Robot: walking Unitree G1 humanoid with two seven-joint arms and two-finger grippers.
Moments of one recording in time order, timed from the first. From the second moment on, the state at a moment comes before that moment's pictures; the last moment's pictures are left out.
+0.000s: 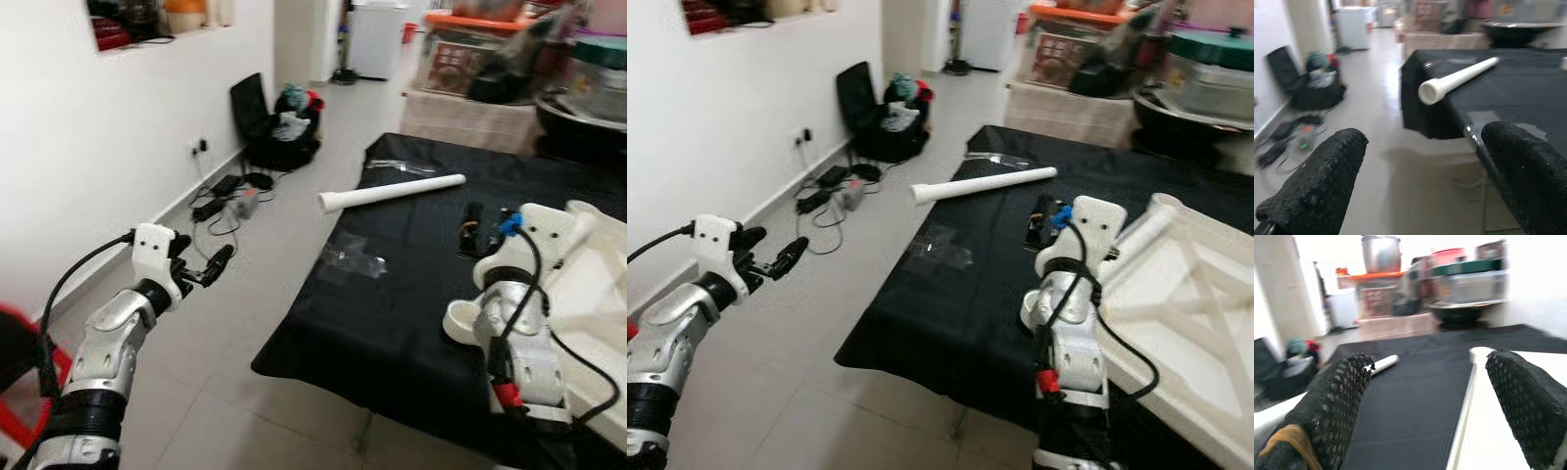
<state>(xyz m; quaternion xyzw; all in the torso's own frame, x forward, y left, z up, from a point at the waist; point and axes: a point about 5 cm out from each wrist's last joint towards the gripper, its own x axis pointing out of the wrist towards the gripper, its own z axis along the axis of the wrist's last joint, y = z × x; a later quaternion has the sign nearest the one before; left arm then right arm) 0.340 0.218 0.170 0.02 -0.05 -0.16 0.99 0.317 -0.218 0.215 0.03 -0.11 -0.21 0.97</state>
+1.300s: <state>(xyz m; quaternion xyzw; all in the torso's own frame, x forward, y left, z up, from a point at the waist) 0.339 0.195 0.183 0.05 -0.09 -0.20 0.98 0.311 -0.226 0.205 0.00 -0.10 -0.21 0.97</state>
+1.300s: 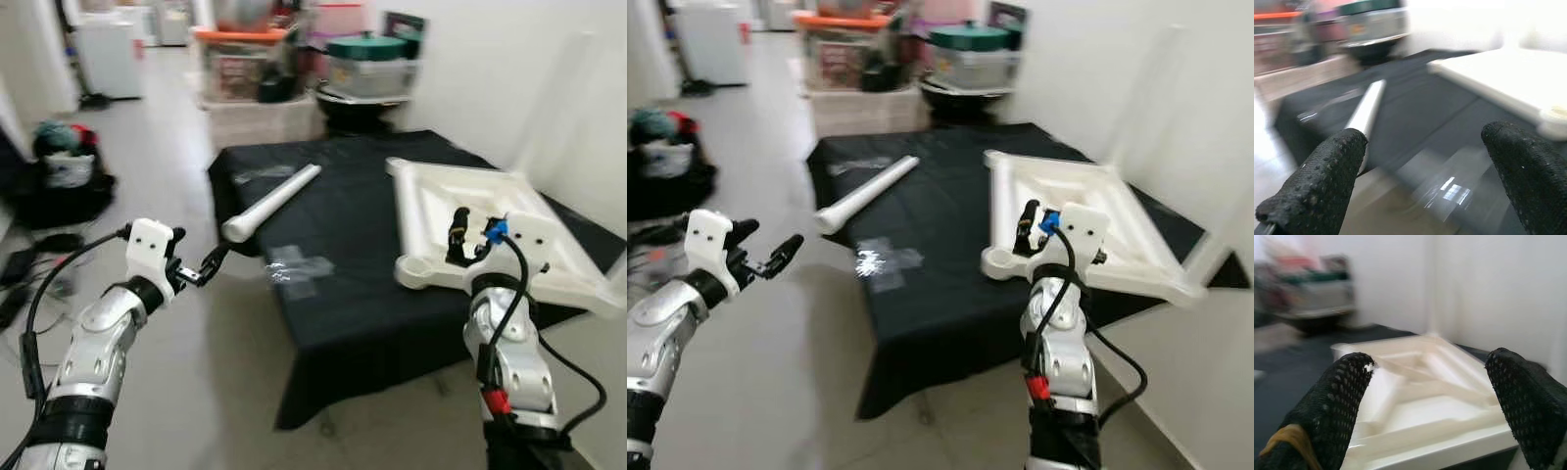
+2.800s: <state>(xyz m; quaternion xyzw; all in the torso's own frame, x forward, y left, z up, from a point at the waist) 0.265 0.304 0.126 -0.10 -0.05 0.15 0.98 0.319 -0.212 0.214 -0.03 -0.14 -0.12 0.98</state>
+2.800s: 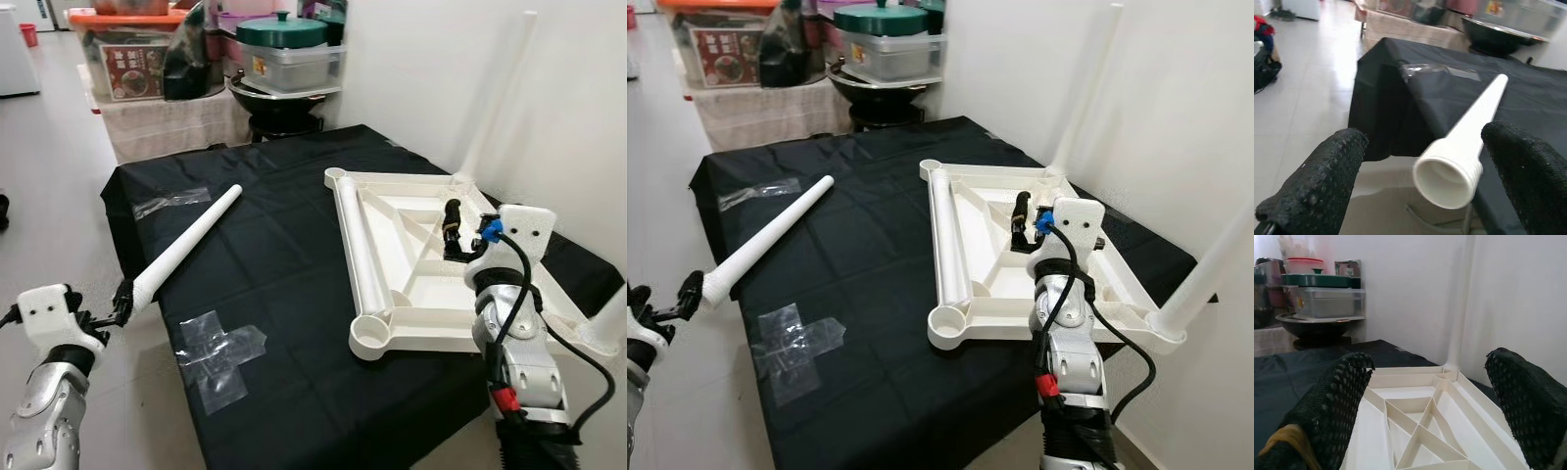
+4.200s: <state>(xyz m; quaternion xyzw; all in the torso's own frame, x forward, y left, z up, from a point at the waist) 0.275 0.270 0.102 -0.22 0.02 0.05 0.97 0.320 -0.216 0.210 -0.04 -0.14 -0.12 0.98</state>
